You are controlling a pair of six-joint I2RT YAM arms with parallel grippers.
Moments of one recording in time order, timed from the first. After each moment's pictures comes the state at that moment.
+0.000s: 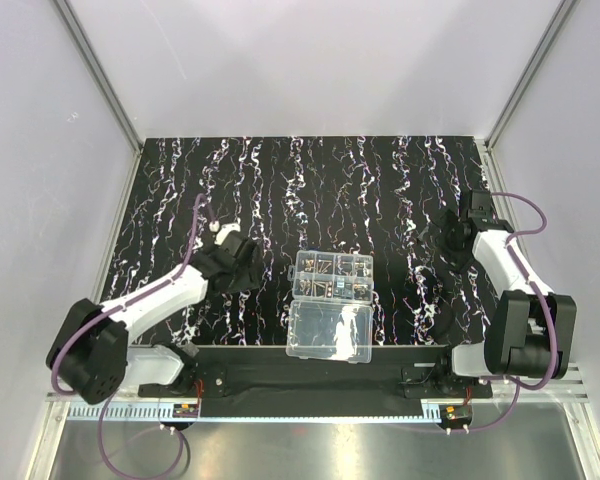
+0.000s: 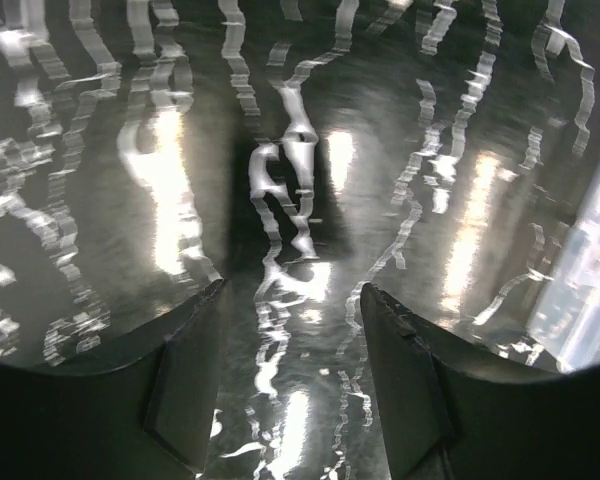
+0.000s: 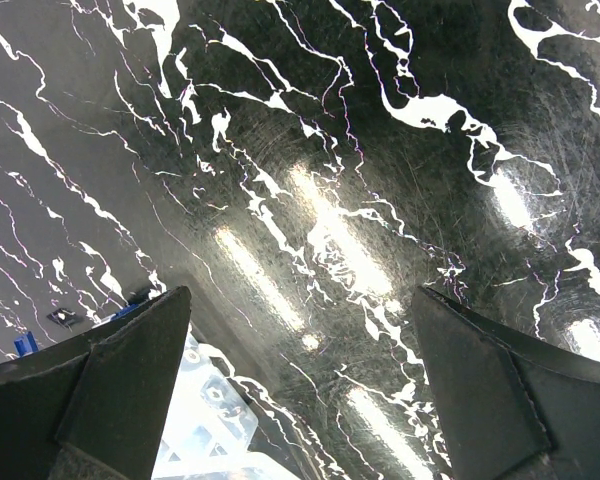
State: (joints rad) left arm -0.60 1.25 0.70 -0.54 -0.29 -0.71; right arm -0.10 1.38 0.91 -0.61 -0.05 0.61
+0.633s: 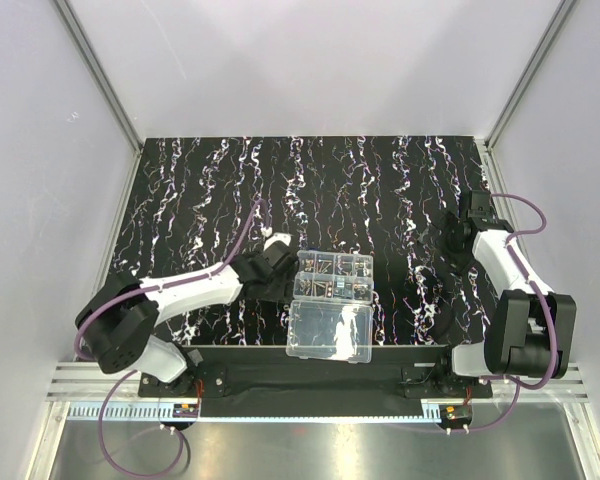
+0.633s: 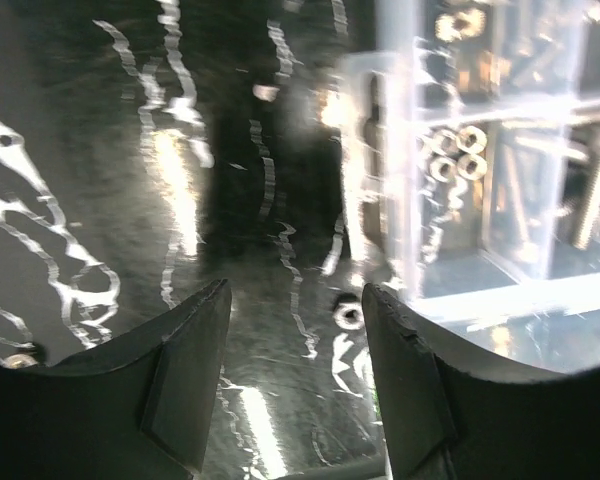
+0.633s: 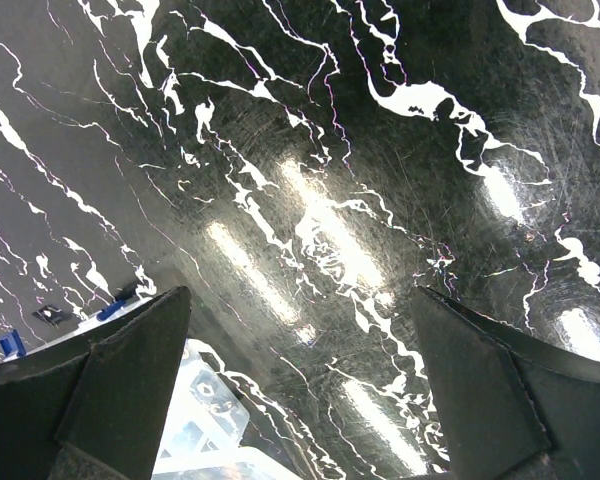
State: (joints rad) left arm -0.85 1.46 0.80 -0.44 -0.23 -0.63; right arm -0.10 1.38 0.91 -0.63 -0.03 0.61
